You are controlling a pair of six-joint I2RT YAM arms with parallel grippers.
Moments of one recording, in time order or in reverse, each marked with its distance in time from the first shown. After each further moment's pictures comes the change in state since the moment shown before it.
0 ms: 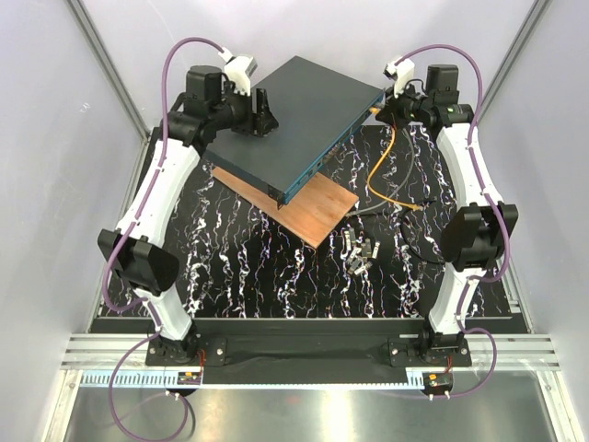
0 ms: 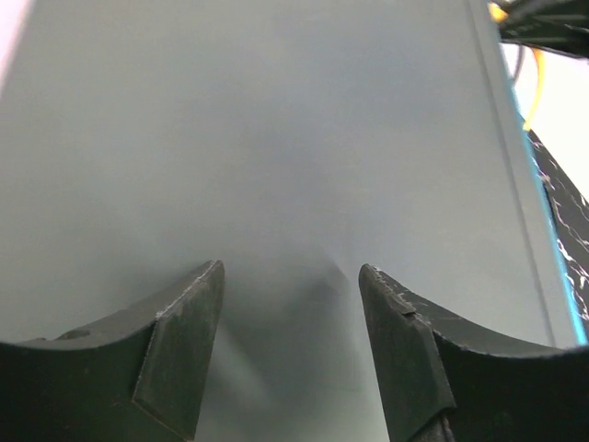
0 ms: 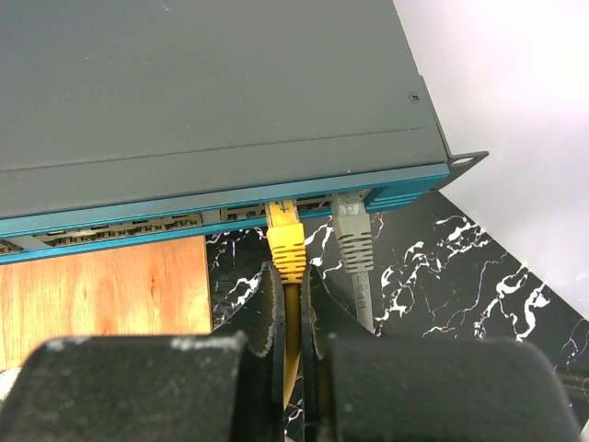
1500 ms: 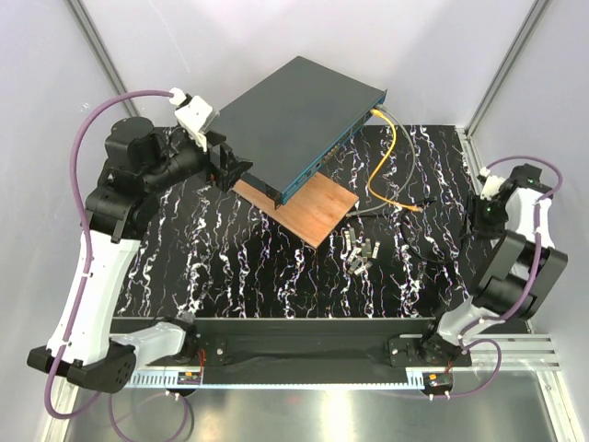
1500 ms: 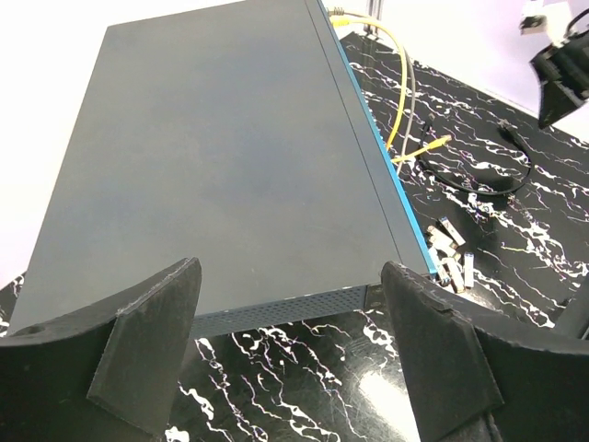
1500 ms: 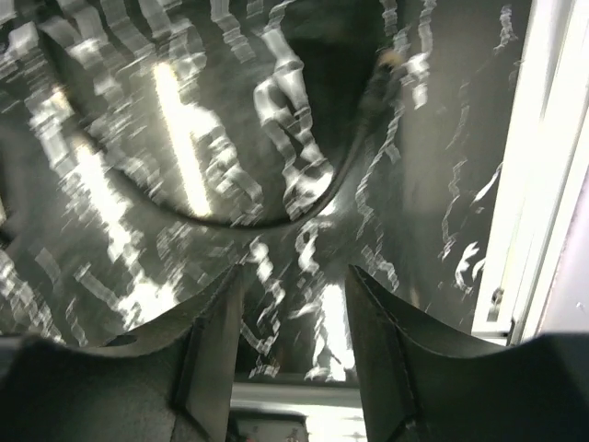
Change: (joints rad) left arm -0.002 -0.632 -0.392 0.001 0.097 0.255; right arm -0.590 -0.383 -0.796 -0.374 0.336 0.038
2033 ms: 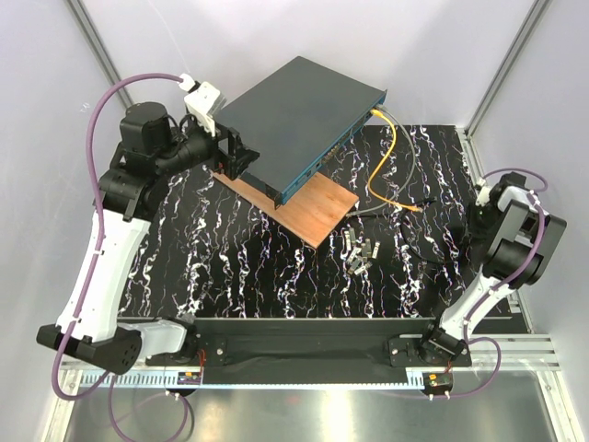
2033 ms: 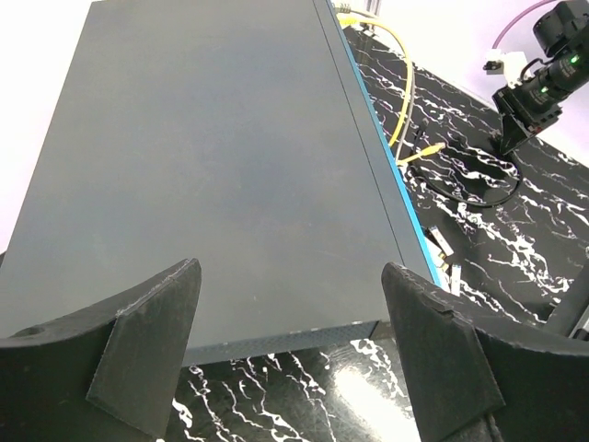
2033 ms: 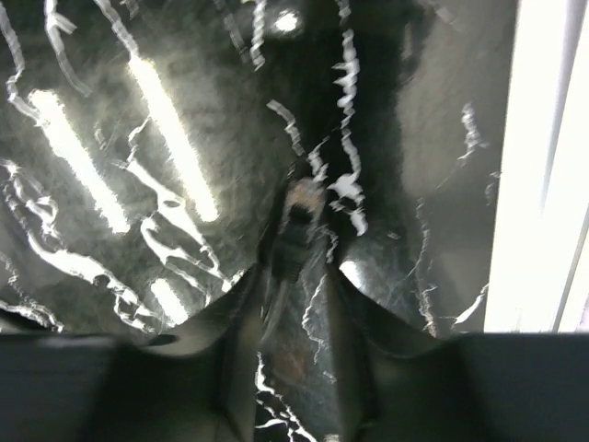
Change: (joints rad) left arm 0.000 0.105 0.064 0.000 0.002 -0.065; right arm 0.000 0.314 0.009 0.236 0.101 0.100
